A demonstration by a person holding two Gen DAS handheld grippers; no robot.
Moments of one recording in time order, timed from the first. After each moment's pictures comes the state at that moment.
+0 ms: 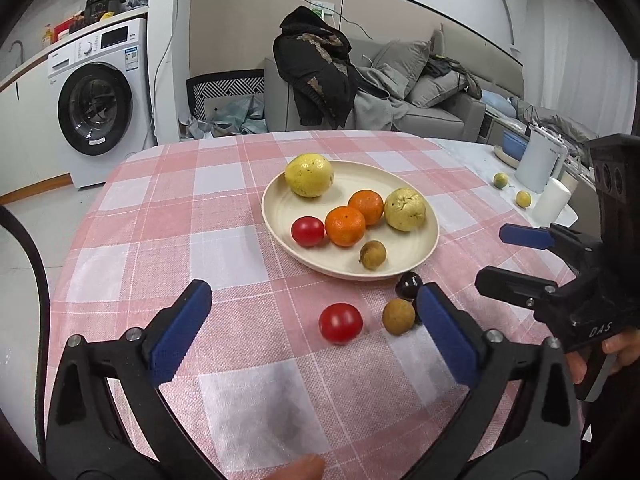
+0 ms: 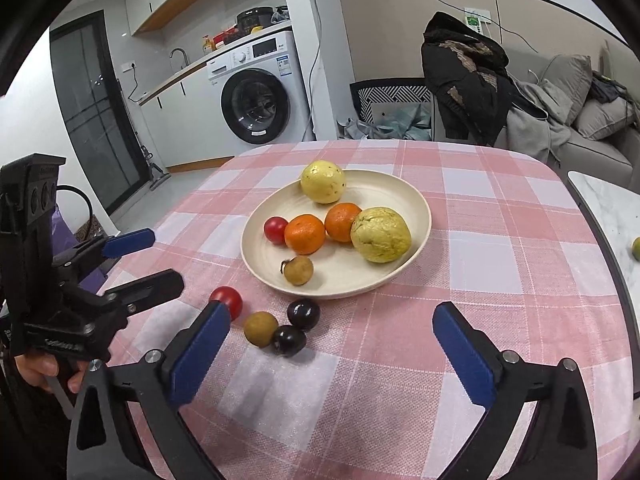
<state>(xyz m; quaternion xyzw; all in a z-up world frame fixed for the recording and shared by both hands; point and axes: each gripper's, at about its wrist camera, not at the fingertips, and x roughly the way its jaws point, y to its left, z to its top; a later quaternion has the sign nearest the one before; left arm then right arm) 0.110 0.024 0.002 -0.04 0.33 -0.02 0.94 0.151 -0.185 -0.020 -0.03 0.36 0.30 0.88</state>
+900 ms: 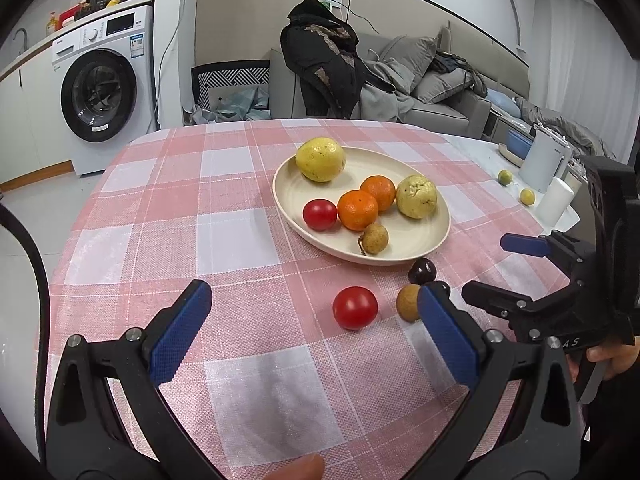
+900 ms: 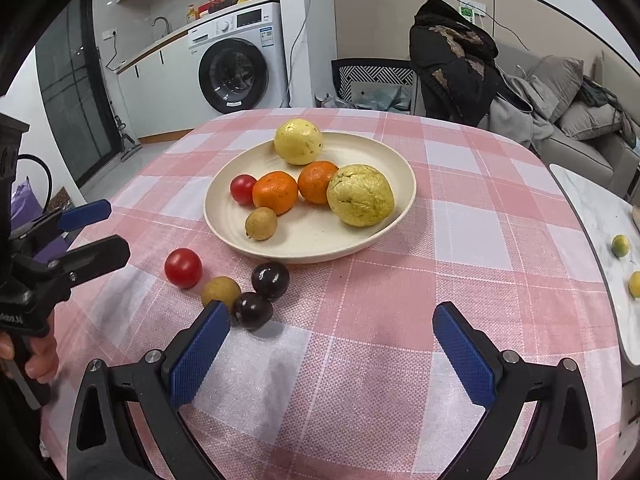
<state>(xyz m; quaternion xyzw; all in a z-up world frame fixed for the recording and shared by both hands) 0.112 0.035 -0.012 -0.06 0.35 -0.02 0.94 0.153 -0.176 -0.047 -0.09 0.39 0.25 0.88</state>
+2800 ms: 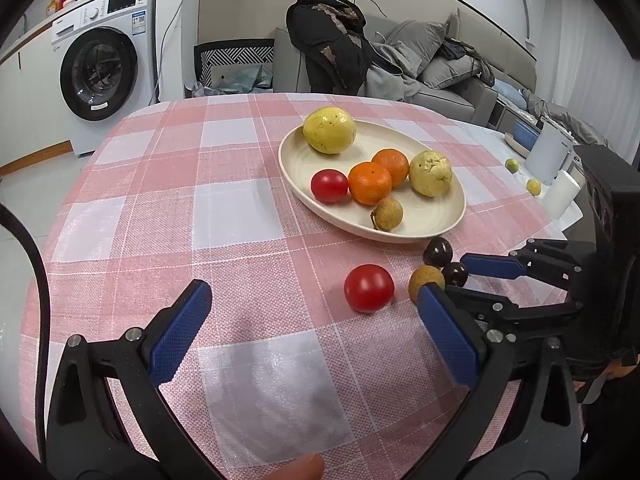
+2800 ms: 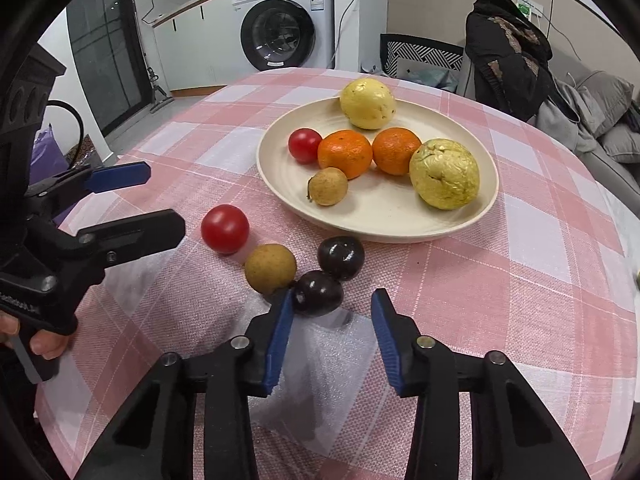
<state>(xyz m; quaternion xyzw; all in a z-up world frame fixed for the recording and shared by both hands) 0.124 0.040 -0.037 -0.07 0.38 -0.02 0.92 0.143 -0.132 -0.066 -0.15 0.43 0.31 0.84</state>
